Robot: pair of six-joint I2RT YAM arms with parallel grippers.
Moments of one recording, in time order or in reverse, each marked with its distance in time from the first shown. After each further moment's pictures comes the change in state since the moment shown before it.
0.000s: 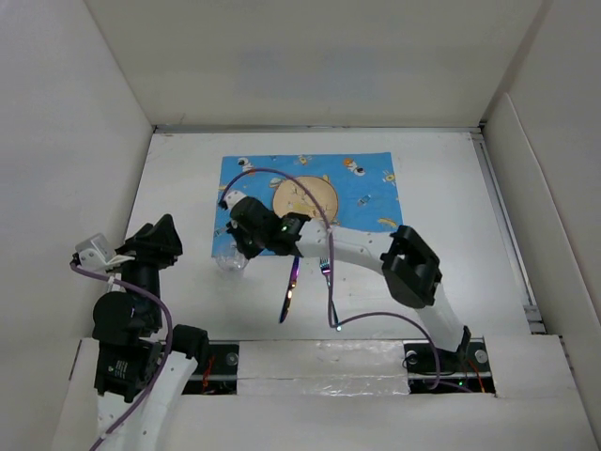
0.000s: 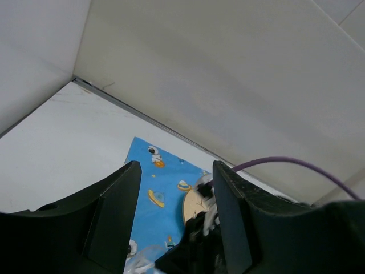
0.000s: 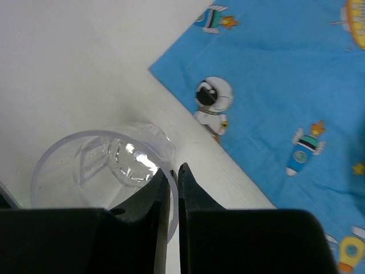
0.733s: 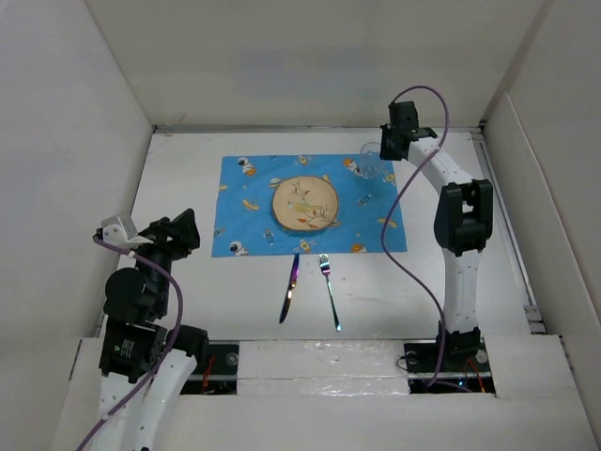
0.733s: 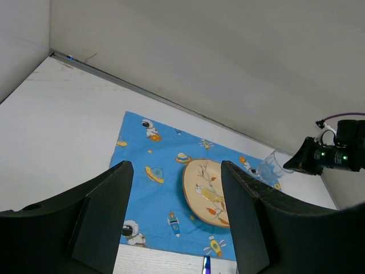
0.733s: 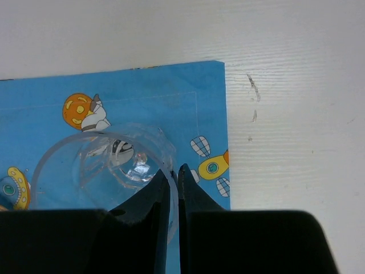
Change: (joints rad) left arm -0.003 0.105 -0.006 0.002 0.123 0.028; right arm -0.929 0.058 0.137 -0.135 0.021 -0.063
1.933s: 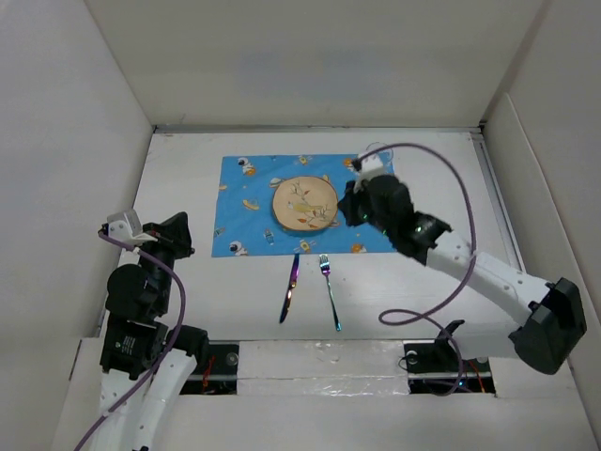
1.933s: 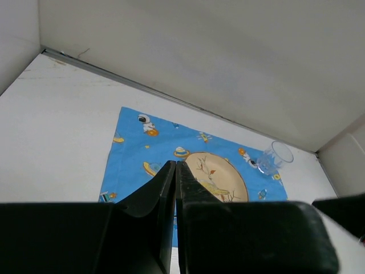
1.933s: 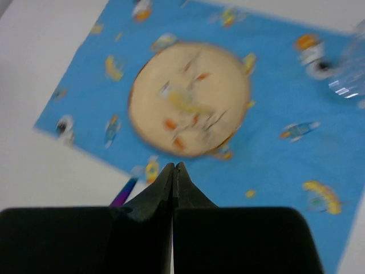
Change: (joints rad) left arm 0.000 0.023 0.000 0.002 0.042 0.017; right arm 0.461 -0.927 -0.883 0.356 0.000 0.032
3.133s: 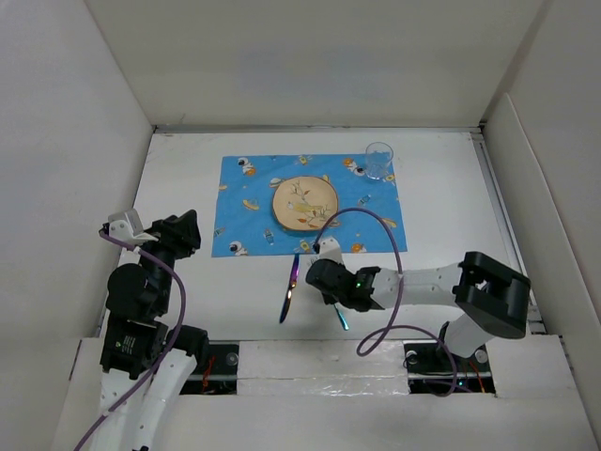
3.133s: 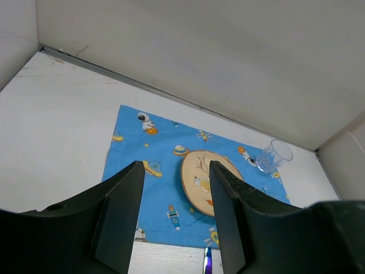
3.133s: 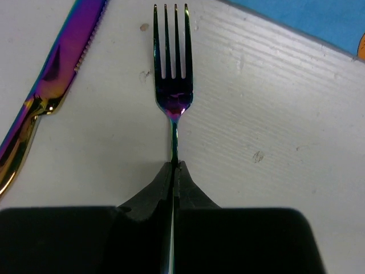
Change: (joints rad) left arm 0.000 0.002 0.000 -0.003 0.007 0.000; right arm 0.511 0.293 -0.284 -0.050 0.326 0.402
